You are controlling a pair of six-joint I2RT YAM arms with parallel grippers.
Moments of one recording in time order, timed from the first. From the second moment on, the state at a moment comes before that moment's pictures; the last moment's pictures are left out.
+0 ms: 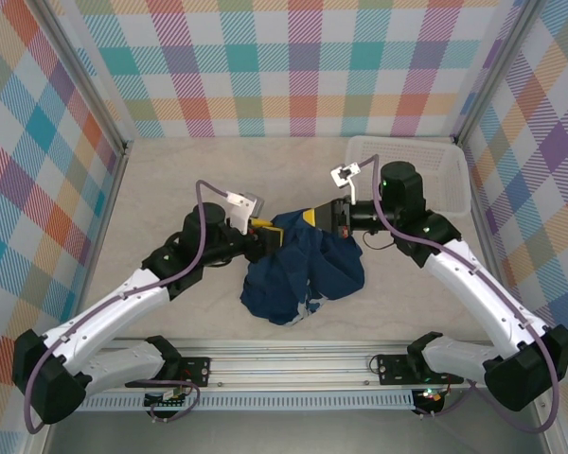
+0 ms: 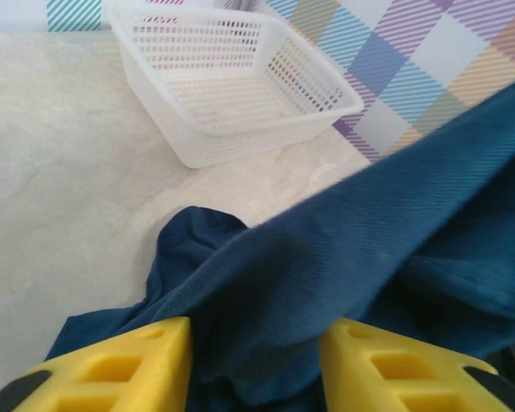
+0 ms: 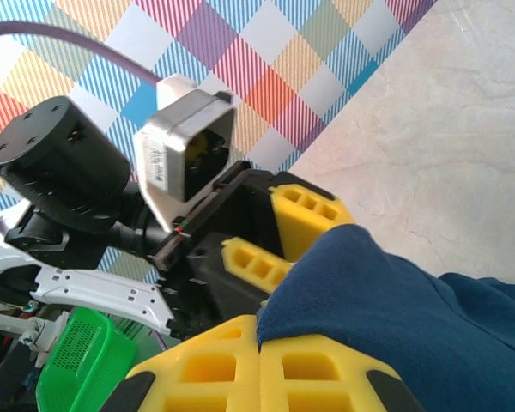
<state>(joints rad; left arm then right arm) -0.70 1.04 0.87 -0.19 0.25 -0.32 0.51 1.15 1.11 -0.32 -0.84 0.50</state>
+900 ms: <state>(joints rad) -0.71 1.19 0.95 -0.18 0.18 -0.34 0.47 1.20 1.12 -0.32 -0.81 0.51</state>
